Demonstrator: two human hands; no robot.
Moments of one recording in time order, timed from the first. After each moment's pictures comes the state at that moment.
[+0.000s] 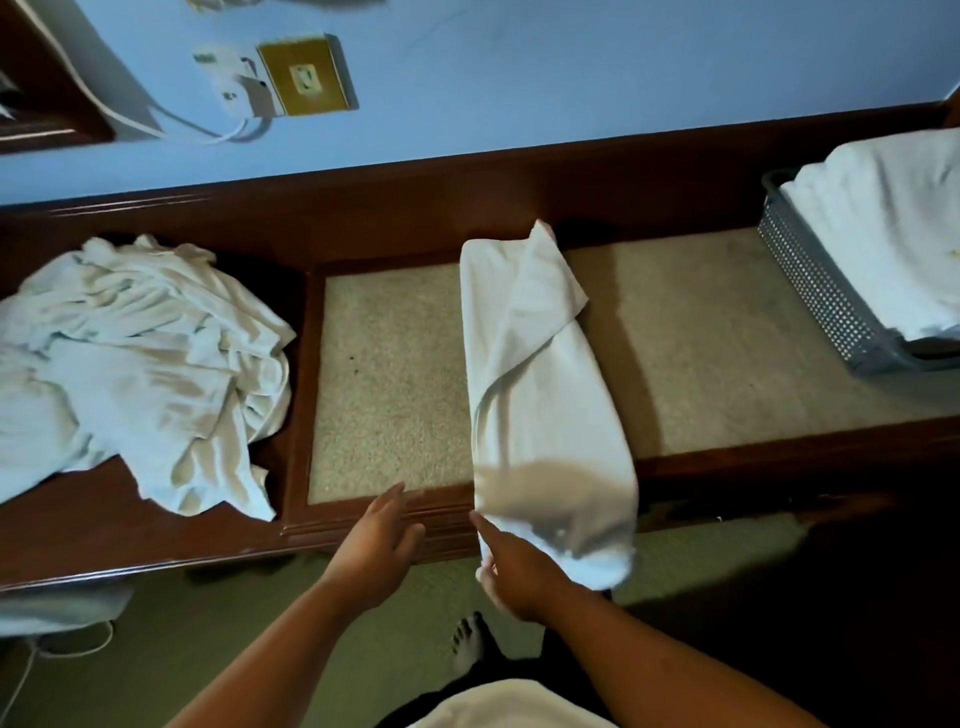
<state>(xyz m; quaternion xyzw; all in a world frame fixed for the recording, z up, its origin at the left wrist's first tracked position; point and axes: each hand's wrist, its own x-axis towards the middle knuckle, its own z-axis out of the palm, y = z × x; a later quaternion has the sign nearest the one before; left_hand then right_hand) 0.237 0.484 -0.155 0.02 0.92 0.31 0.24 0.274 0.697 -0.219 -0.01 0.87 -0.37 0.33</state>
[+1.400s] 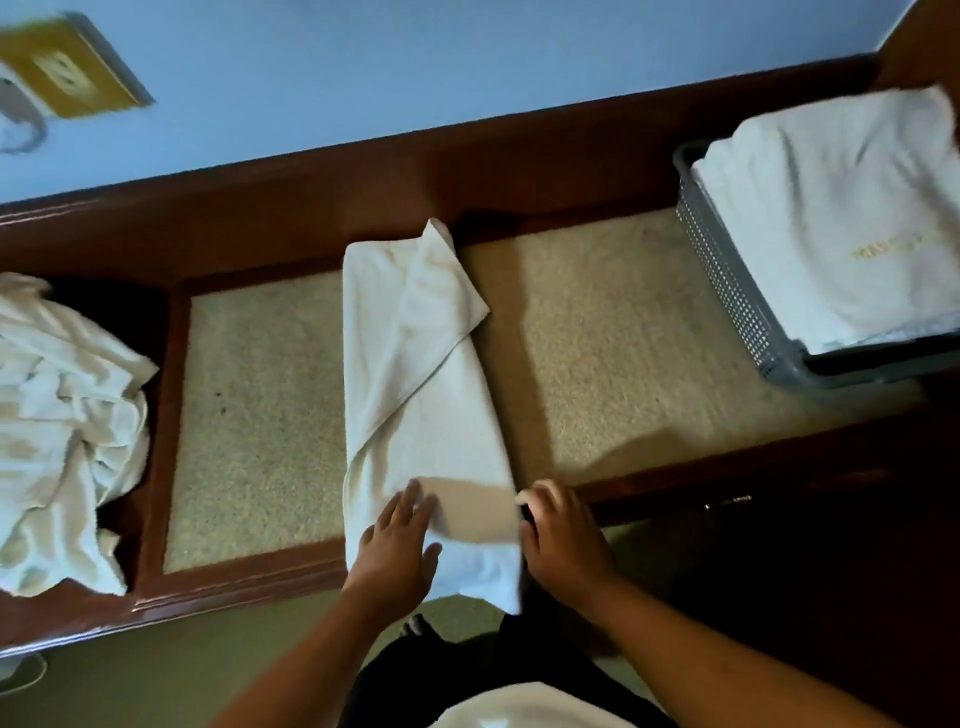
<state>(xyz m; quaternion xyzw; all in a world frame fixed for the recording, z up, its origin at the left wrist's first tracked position) 0.190 0.679 -0.197 0.13 0.93 0.11 0.31 0.237 0.915 -0.224 0.03 0.96 -0.26 0.07</state>
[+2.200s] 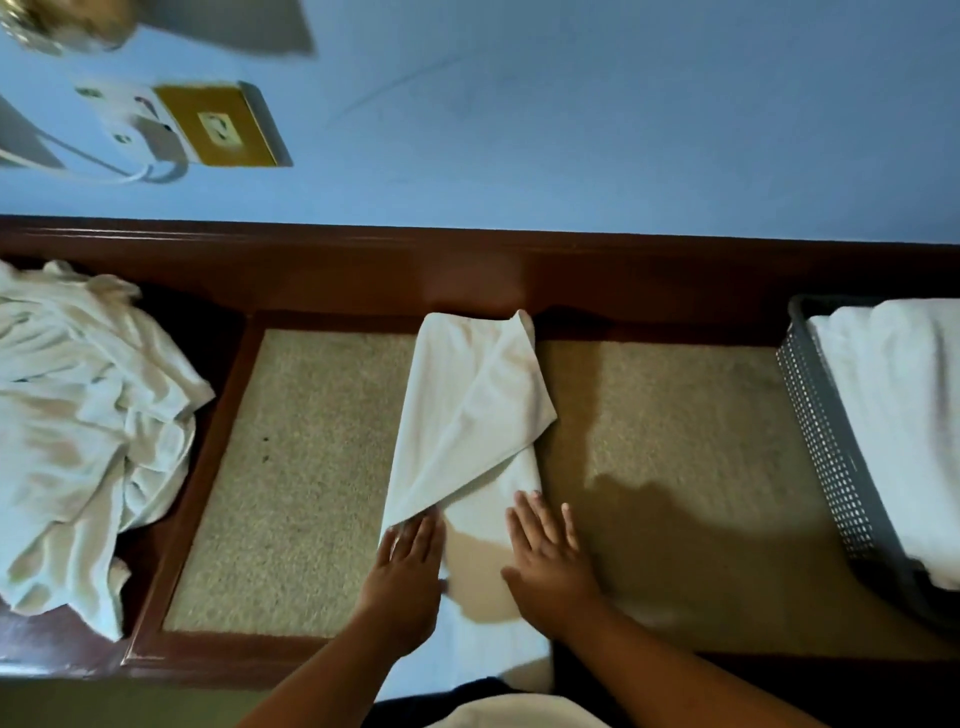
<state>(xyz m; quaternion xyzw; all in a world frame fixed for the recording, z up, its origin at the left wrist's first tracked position) 0.099 0.662 -0.239 0.17 0.96 0.00 0.24 0.083 0.891 -0.227 -0.16 0.97 -0.05 0.20</state>
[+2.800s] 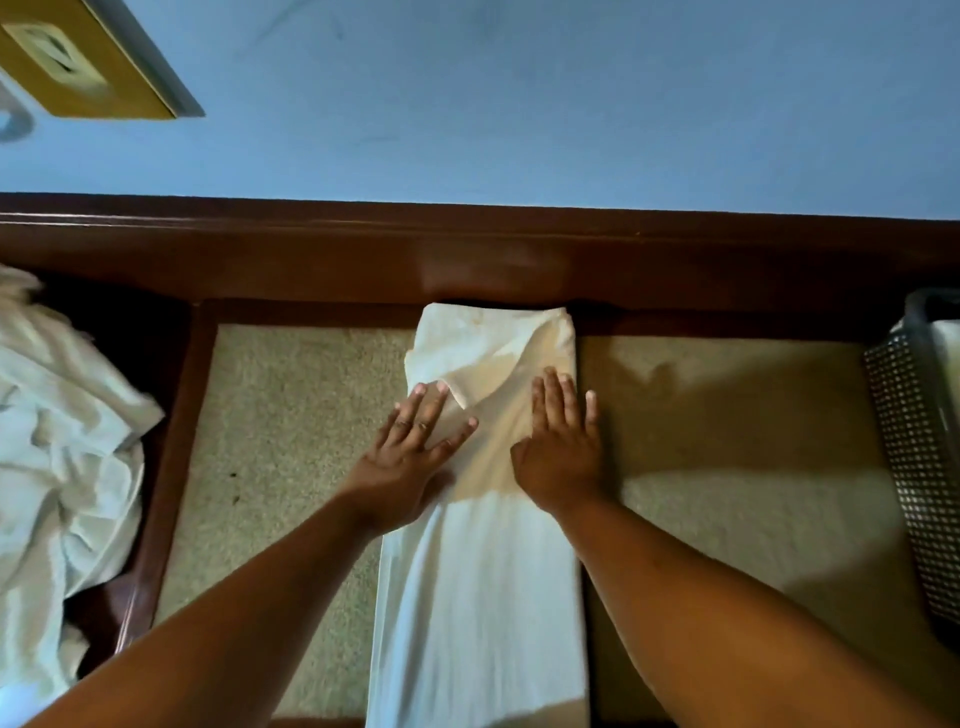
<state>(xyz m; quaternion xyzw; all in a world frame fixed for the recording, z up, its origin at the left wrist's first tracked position) -0.107 0.620 -0.243 0.29 0.95 0.07 0.09 -0.116 0.862 -0.252 -0.03 0.99 0.00 0.11</state>
